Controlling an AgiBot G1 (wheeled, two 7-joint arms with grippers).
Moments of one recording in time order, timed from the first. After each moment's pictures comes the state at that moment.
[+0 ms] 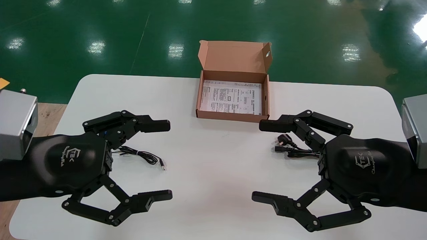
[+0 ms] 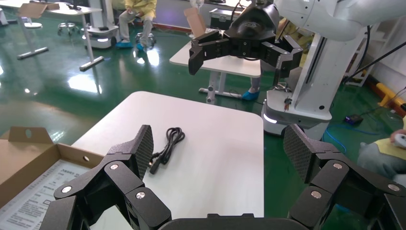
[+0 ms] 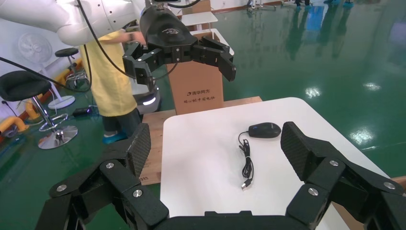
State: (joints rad) left arm -1.07 0.61 0.28 -1.28 0.73 1.50 -0.19; right arm 1.08 -0.61 -0.28 1.28 -0.73 -1.49 0.18
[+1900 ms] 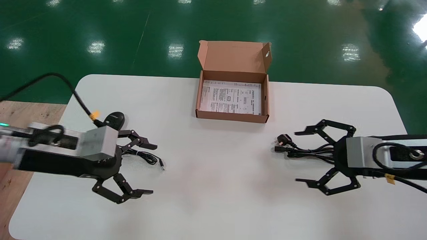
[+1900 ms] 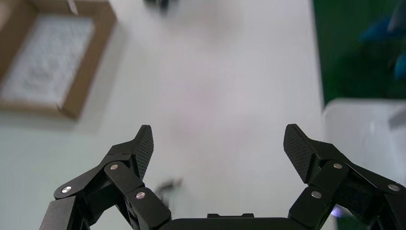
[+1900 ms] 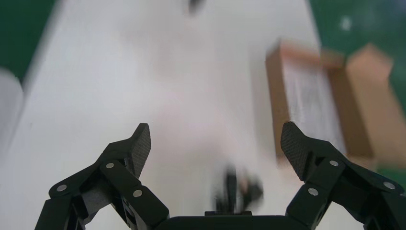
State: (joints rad) left arm -1.52 0.74 0.67 -0.91 1.31 1.57 0.03; right arm 1.40 -0.70 -0.48 0.83 -1.30 -1.53 -0.40
